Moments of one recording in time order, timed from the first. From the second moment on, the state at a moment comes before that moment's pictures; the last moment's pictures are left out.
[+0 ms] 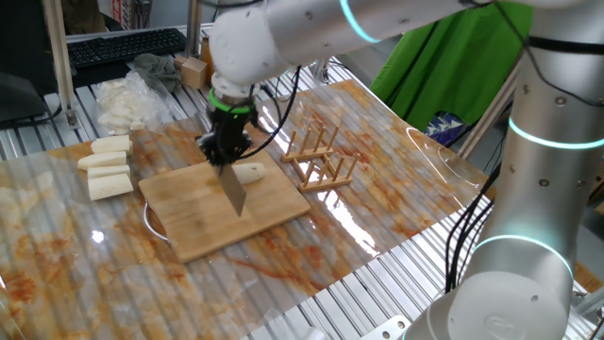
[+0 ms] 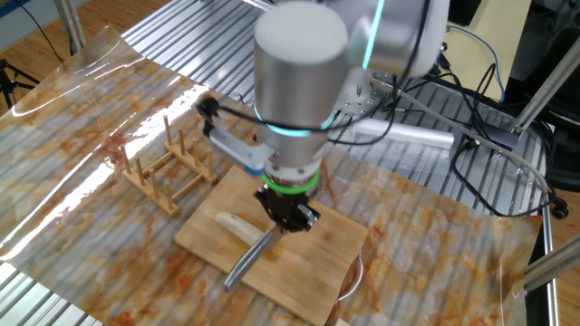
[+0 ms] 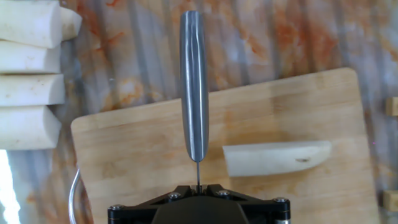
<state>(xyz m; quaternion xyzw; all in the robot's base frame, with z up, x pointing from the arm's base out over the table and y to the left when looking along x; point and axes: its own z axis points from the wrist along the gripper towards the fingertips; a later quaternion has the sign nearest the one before) 0.558 0.102 0.088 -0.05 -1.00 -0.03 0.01</state>
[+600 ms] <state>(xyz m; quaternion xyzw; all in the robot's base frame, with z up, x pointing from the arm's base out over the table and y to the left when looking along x) 0.563 0.068 0.089 0.01 -1.00 -0.02 0.00</state>
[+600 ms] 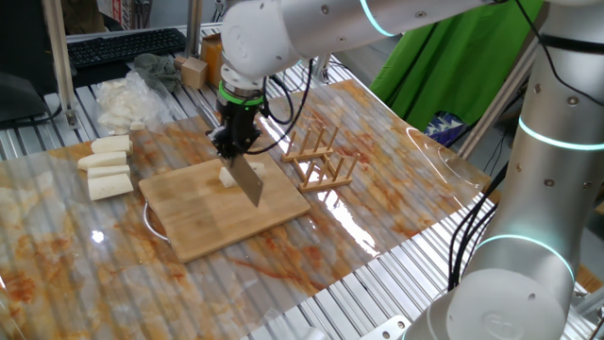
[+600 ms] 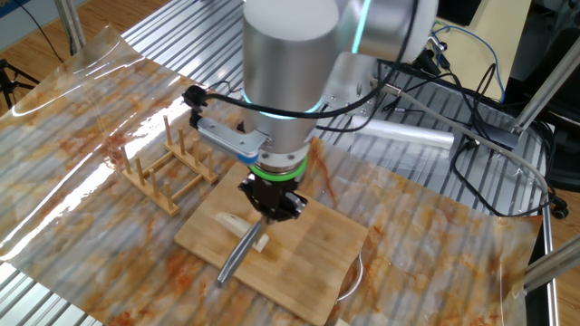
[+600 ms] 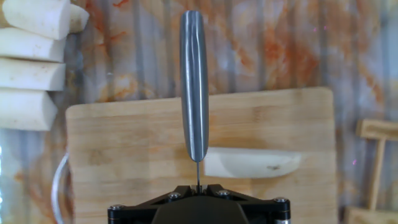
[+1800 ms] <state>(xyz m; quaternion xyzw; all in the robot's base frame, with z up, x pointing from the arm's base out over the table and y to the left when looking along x) 0.568 0.062 0.077 0.01 -1.00 -0.02 -0.01</state>
